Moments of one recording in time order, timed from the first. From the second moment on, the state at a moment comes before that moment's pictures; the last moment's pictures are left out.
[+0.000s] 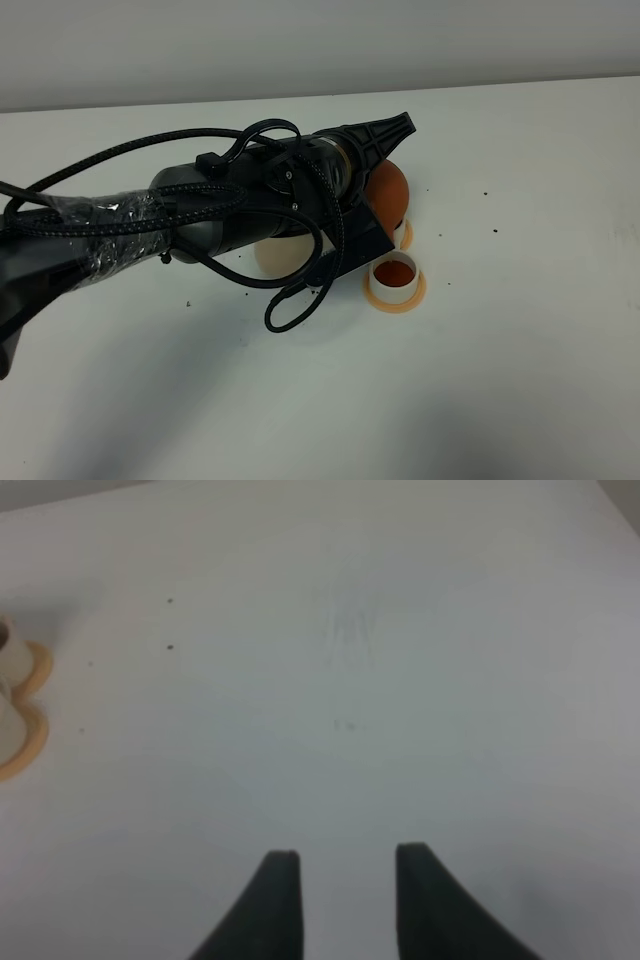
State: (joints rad) left arm -0.77 1.99 -1.39 1.02 0.39 1.22; right arm 0.05 -0.01 -0.49 -0.02 1.07 0.10
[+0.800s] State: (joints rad) left arm -0.77 1.99 -1.39 1.06 0.36 1.22; right arm 0.05 -0.01 -0.49 -0.02 1.07 0.10
